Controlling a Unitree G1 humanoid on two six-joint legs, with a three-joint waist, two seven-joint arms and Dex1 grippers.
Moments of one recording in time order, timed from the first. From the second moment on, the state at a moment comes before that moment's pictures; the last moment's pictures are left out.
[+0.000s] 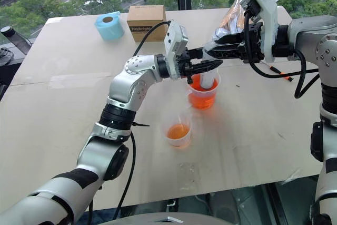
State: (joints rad) left arm -0.92 0.18 -0.14 0.24 -0.33 0.35 -0.97; right arm -1.09 -0.82 0.03 -0.10 0.71 1.26 0.87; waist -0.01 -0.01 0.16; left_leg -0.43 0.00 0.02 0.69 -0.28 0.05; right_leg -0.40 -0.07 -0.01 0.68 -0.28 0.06
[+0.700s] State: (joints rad) left arm -0.93 0.18 -0.12 0.26 -0.33 0.33 -0.95; right arm -1.20 -0.78 0.03 0.07 0.75 1.29 0.85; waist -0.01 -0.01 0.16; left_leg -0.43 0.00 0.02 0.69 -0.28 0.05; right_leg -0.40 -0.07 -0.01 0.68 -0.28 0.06
